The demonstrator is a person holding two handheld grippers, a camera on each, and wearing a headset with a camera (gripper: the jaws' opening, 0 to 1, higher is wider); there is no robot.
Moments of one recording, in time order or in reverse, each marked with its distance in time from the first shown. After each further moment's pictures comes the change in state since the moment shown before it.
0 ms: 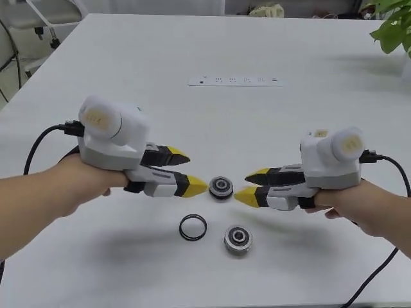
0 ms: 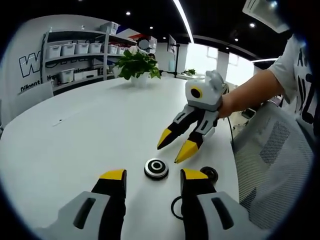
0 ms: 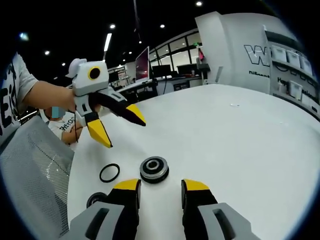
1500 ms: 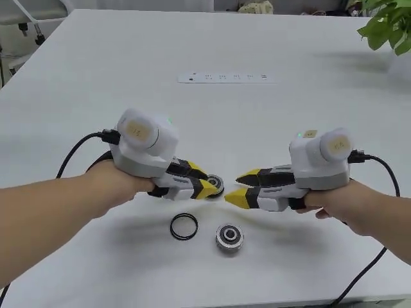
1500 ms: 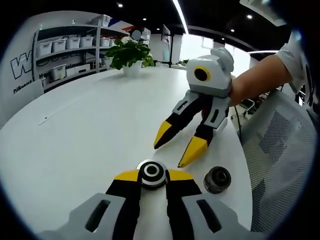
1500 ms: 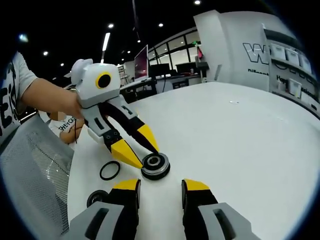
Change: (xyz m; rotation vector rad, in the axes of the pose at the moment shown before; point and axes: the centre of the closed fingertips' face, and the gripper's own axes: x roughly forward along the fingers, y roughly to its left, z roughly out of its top) left arm 0.048 -0.007 -0.015 0.053 0.080 -0.031; right arm 0.000 0.003 -0.006 0.012 0.010 -0.006
